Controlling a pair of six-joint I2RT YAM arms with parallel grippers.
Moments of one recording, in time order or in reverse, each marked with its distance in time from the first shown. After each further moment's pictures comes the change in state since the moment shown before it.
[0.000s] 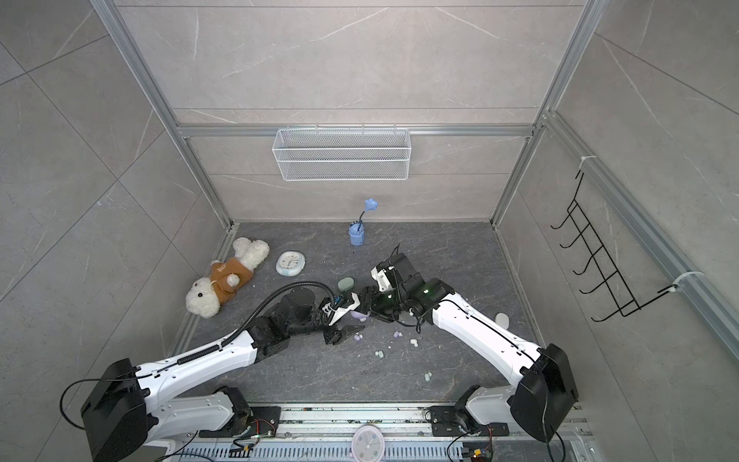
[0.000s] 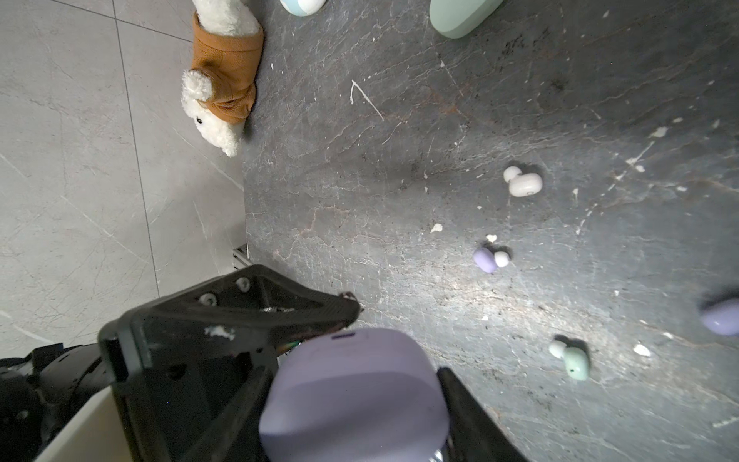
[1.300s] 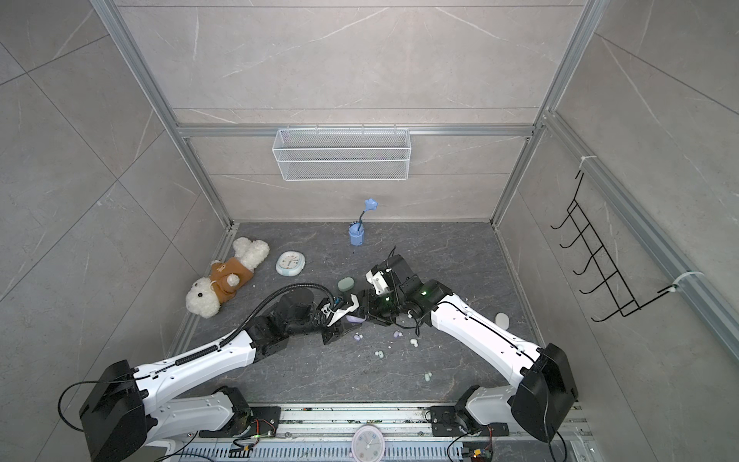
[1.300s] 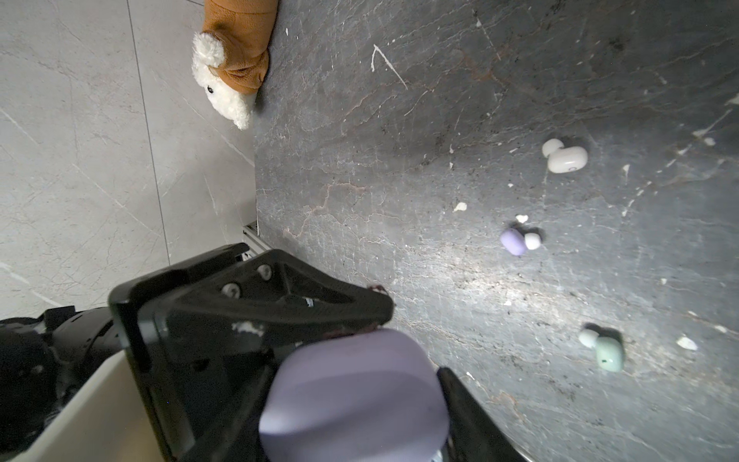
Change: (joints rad) left arm 0.006 -0.009 0.000 -0.028 0.014 0.045; right arm 0.024 0.000 0.000 0.003 -0.052 -0.001
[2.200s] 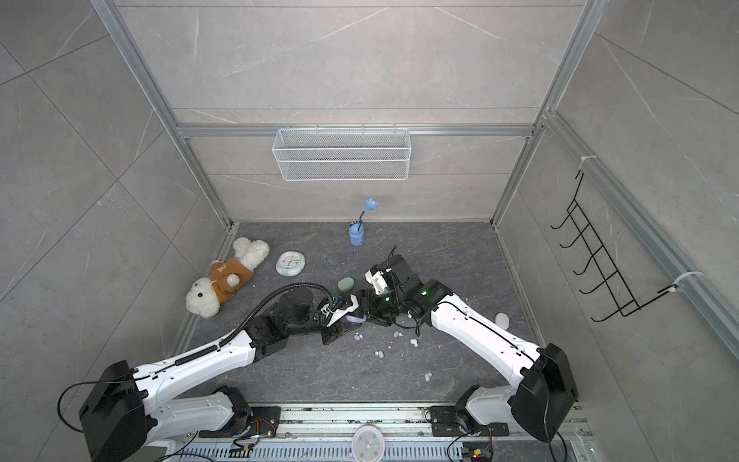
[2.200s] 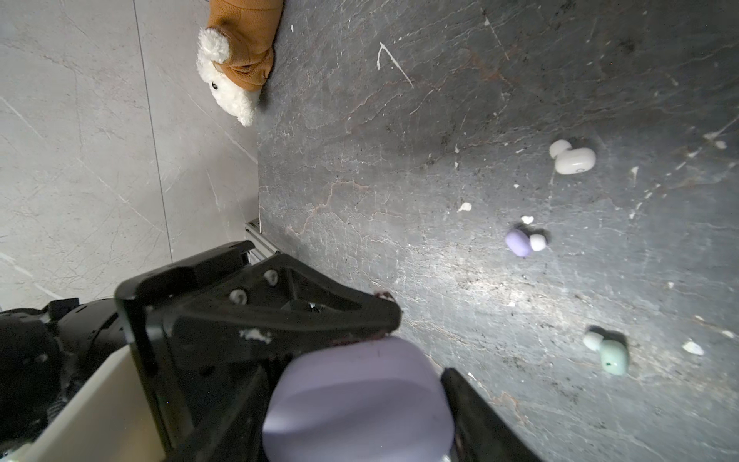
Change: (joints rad) left arm 0.008 -0.004 0.000 -0.002 0.026 0.002; right arm 0.001 0.000 0.000 0.003 -0.010 -0.015
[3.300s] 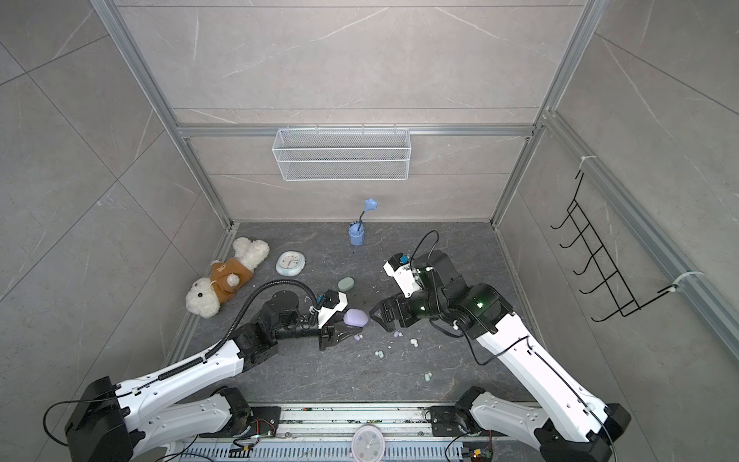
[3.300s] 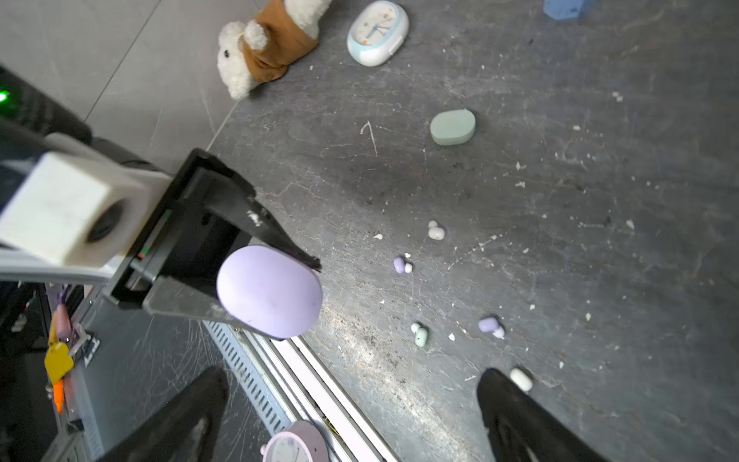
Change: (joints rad) left arm 0.001 -0.112 -0.064 0.166 0.201 -0.256; right arm -0.034 -0.258 0.202 -0.406 0.209 -0.635
